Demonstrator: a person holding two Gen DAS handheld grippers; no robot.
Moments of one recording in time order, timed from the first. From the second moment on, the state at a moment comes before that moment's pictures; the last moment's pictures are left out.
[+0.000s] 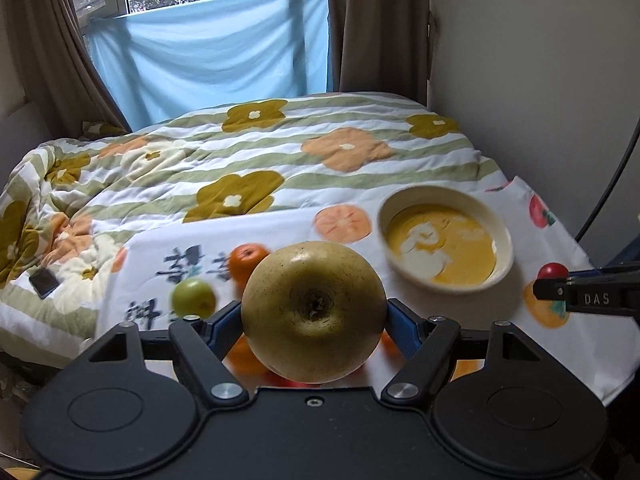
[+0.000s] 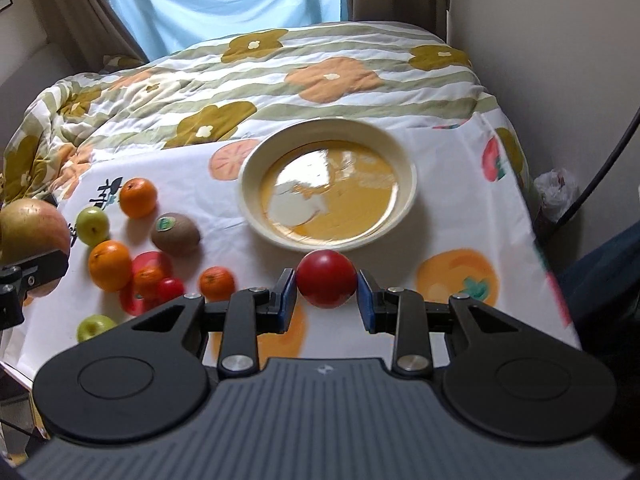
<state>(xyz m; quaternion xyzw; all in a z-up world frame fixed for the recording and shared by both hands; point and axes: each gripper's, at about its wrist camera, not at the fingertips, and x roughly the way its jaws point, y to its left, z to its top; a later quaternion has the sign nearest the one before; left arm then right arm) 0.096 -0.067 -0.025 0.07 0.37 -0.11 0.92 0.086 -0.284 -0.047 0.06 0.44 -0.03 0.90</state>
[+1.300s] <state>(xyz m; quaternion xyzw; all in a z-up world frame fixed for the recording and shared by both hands) 0.286 -0.254 -0.134 0.16 0.43 -0.17 0.87 0.210 -0.427 -0.101 0.10 0.45 -0.04 0.89</state>
